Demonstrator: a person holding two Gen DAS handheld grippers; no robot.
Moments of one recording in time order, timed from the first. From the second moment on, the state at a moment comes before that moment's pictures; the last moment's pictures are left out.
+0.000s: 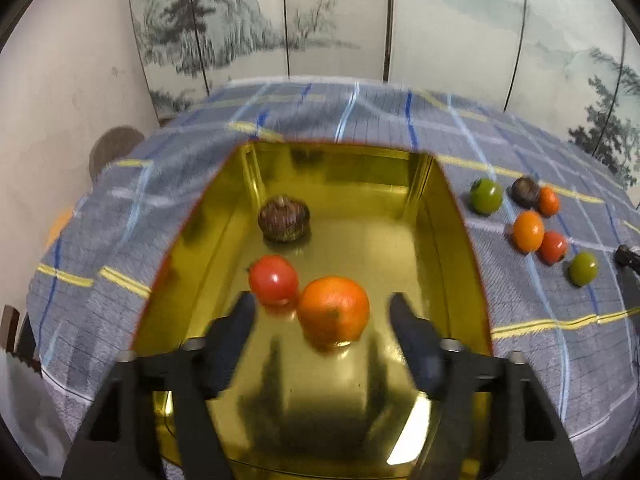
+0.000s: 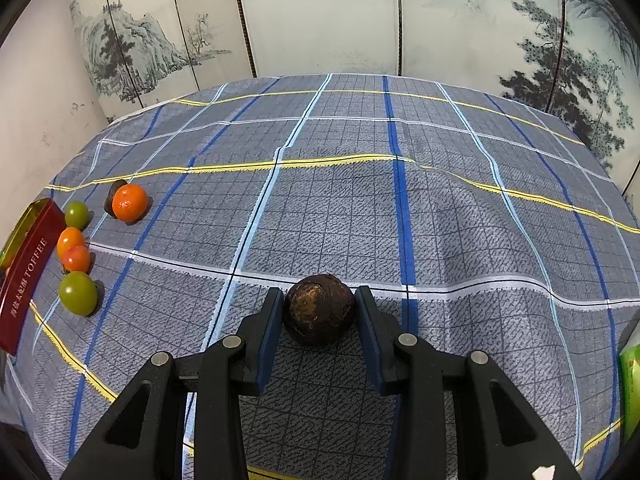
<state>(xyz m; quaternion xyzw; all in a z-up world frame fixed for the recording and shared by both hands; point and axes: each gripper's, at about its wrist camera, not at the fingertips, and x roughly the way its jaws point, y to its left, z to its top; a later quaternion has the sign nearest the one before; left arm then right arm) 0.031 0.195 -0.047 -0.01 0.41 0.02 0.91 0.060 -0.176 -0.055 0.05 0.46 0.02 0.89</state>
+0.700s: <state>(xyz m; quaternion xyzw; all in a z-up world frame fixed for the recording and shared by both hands) -0.015 0.190 -0.012 -0.03 0.37 0.00 0.93 0.048 -0.187 -0.049 0.09 0.44 0.02 0.89</state>
